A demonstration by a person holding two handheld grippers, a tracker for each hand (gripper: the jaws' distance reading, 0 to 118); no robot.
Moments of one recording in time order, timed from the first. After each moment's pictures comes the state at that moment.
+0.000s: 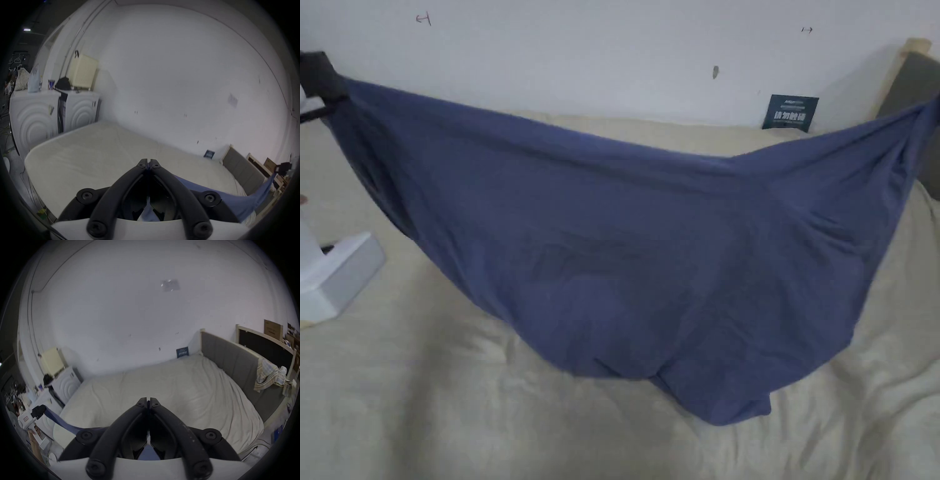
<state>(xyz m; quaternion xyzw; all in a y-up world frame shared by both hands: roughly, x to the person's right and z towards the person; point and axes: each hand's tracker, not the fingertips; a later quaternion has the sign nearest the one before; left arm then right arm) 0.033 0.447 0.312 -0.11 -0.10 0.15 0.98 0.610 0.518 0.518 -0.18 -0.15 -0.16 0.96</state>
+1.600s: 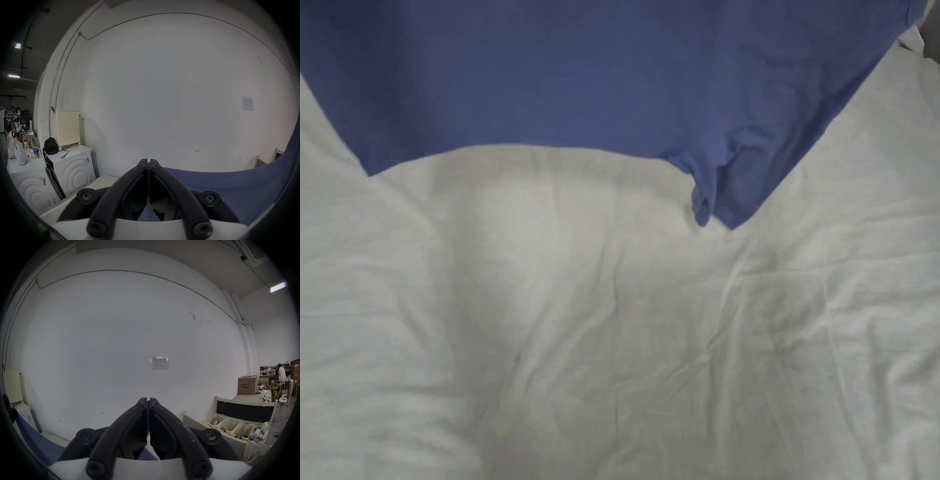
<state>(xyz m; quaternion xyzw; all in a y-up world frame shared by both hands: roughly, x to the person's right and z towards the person) 0.207 0.644 0.007 -0.01 -0.05 0.01 1.00 0.610 0.768 0.224 0.06 -0.33 0.00 0.94</state>
